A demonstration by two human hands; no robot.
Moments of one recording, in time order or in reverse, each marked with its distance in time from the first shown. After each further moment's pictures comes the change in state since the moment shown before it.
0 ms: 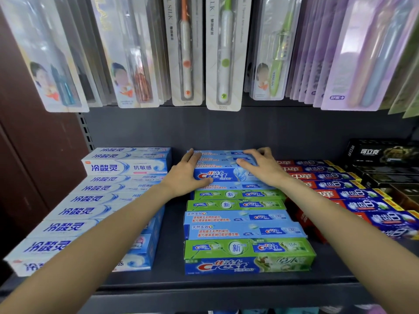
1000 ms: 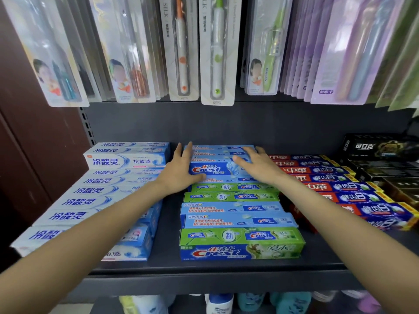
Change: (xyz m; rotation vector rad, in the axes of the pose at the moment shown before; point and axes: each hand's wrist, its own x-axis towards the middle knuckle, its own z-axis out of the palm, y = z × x) left_hand -0.017 0.006 -0.004 -0.077 0.034 -0.079; right_hand -0.019 -0.012 0.000 -0.071 -0.044 0.036
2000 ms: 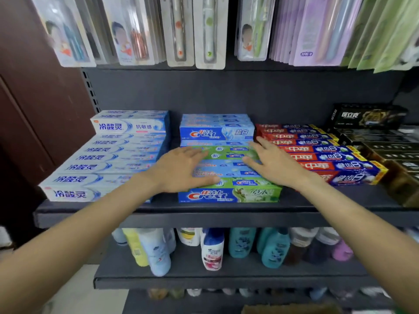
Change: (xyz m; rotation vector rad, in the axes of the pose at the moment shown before) left_hand -0.116 0.054 -0.010 0.407 -0.190 0.242; right_hand -0.114 0.023 -0.005 -0.326 -0.010 -0.171
